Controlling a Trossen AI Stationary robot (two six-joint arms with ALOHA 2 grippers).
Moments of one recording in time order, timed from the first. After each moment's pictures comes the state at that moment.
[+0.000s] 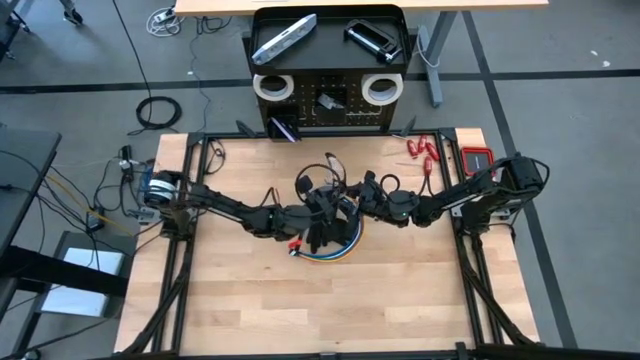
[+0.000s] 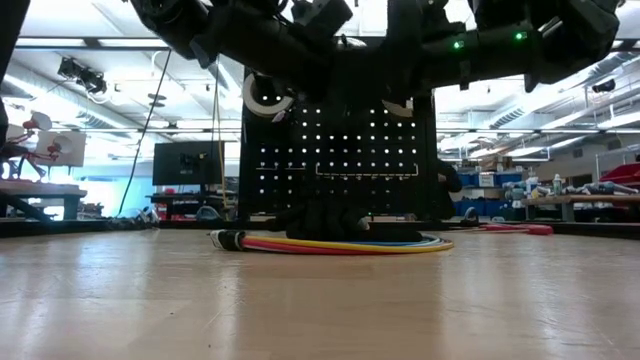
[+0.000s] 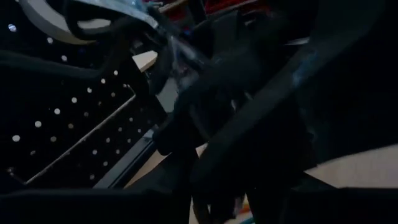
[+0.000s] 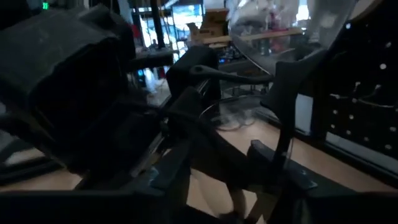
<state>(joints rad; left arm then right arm) -0.15 1.81 1.01 0.62 -0.79 0.22 0.06 1.55 0.58 0.97 0.48 0.15</state>
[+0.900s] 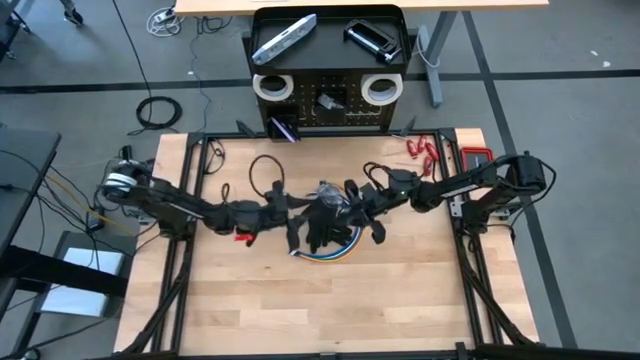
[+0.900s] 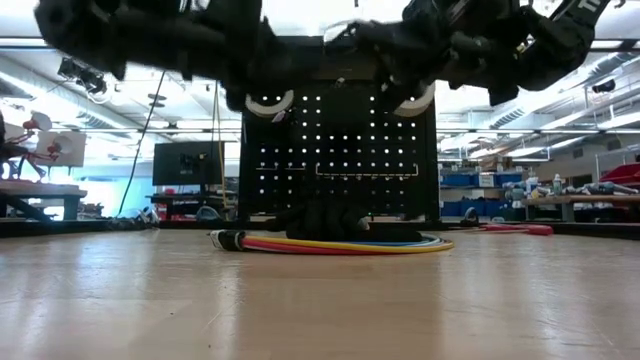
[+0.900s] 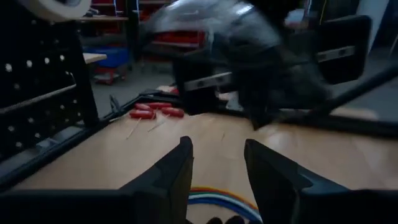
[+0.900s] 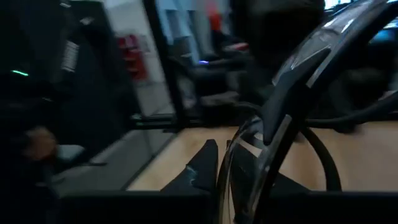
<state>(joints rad) -0.15 1.48 0.56 0.89 -0.45 -0.08 -0.11 1.50 0.57 0.96 -0.51 0.23</state>
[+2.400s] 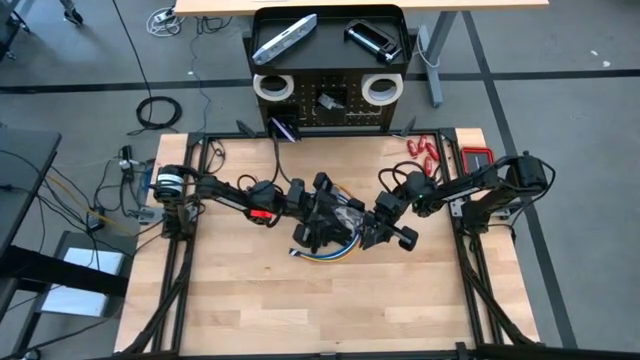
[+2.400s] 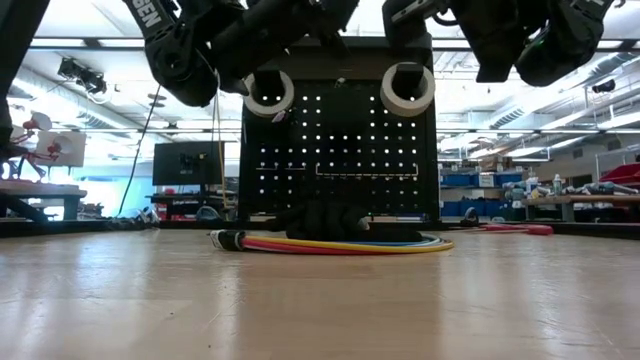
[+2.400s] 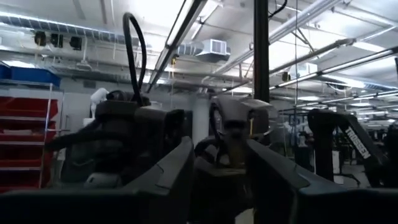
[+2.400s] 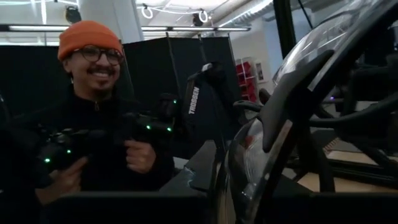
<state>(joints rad) 0.02 1.86 0.88 1.54 0.31 -0.19 -0.05 1.50 0.57 1.32 -0.89 0.50</state>
